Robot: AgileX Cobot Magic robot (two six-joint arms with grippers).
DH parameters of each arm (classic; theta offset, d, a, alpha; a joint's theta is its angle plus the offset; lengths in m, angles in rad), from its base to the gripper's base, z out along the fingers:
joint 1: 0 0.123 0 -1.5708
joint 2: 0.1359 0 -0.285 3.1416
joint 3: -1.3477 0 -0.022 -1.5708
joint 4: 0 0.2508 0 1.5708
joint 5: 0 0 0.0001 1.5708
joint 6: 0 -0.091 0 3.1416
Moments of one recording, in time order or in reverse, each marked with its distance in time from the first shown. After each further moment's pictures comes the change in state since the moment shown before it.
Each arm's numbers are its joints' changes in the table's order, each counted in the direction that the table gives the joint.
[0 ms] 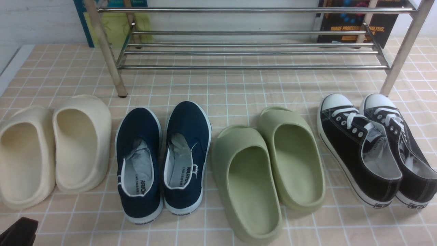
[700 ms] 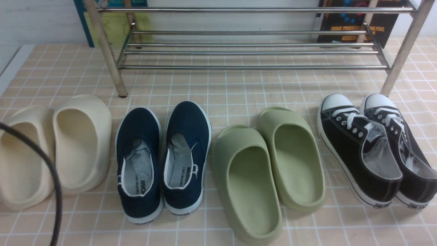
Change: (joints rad) right arm 0.000 0.000 0.000 0.000 0.000 0.000; left arm -0.012 0.694 0.842 0.370 -0.868 -0.717
